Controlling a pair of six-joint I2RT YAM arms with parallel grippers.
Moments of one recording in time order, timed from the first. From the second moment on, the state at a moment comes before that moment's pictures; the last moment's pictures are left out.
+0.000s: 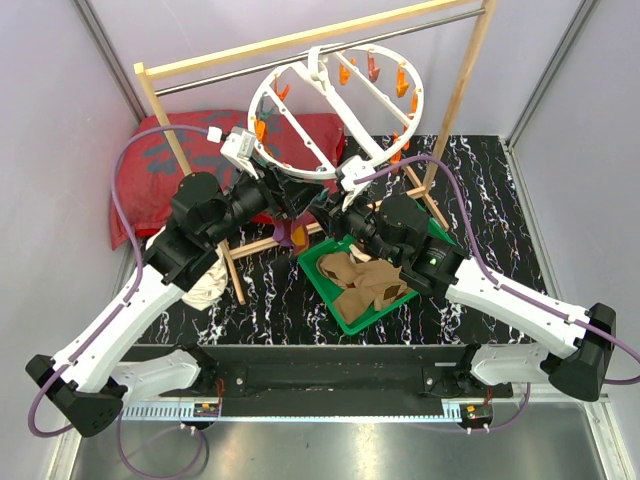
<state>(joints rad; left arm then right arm) -0.65 1.05 1.21 -0.13 0.19 -0.51 0.98 1.24 1.16 0.09 0.12 0.04</state>
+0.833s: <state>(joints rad) -0.65 1.02 1.12 0.05 0.32 -0.42 0.98 1.24 1.17 0.08 0.11 0.03</state>
